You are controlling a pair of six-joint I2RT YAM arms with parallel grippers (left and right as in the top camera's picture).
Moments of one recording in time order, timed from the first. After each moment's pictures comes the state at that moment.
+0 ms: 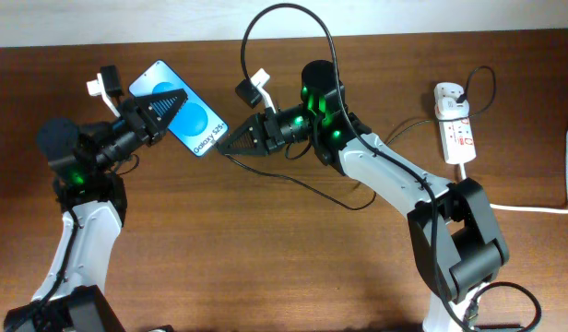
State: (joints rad) left arm 0.24 1.49 0.87 0.73 1.15 -1.22; right arm 0.50 1.96 1.38 0.46 -1.41 1.08
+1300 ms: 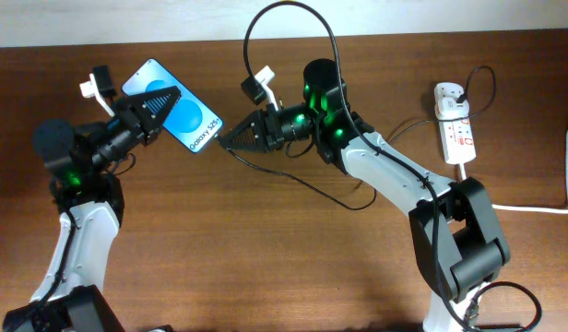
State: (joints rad) left arm 0.26 1.49 0.87 0.73 1.12 -1.24; right arm 0.48 1.96 1.38 0.41 -1.35 1.07
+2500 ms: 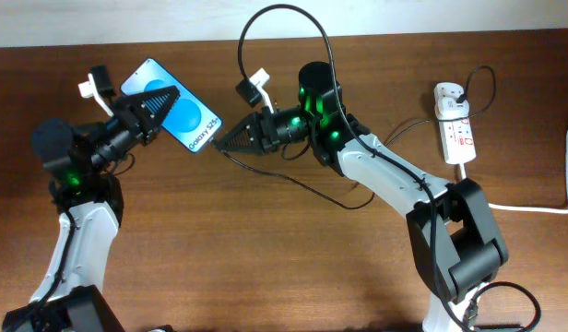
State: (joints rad) left arm 0.27 1.49 0.87 0.73 1.13 -1.25; right arm 0.50 1.96 1.38 0.44 -1.33 1.07
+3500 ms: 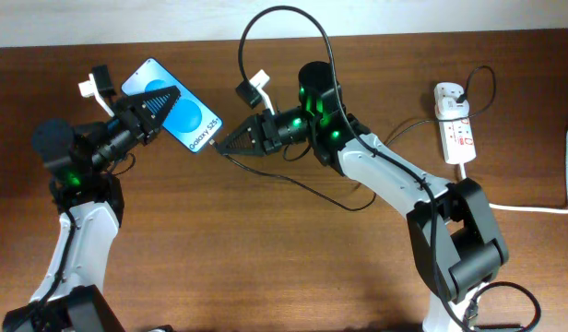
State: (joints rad) left arm 0.27 1.49 0.87 0.73 1.12 -1.21; right arm 0.50 1.97 1.38 0.40 -1.36 1.01
